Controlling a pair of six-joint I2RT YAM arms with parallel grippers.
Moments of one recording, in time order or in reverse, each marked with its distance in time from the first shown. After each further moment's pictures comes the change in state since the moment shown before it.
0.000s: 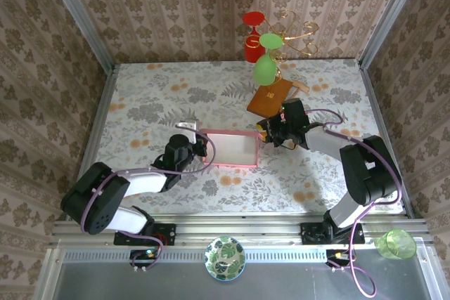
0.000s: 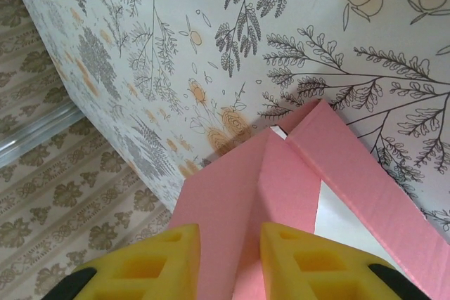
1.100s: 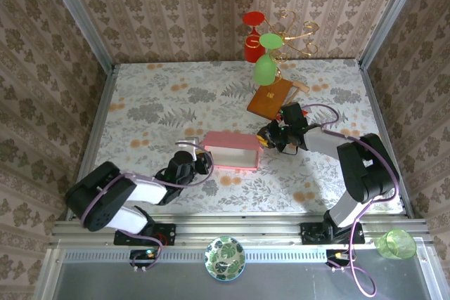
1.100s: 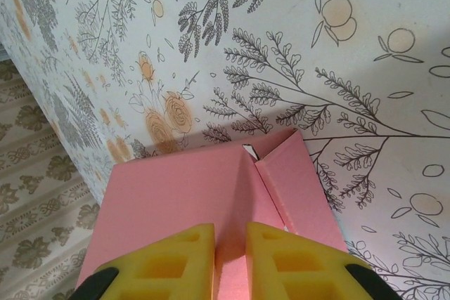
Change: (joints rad) left arm -0.098 -0.013 -0.144 -0.023 0.022 -0.284; right arm 0.005 0.026 -0.014 -0.066 -0.007 -0.343
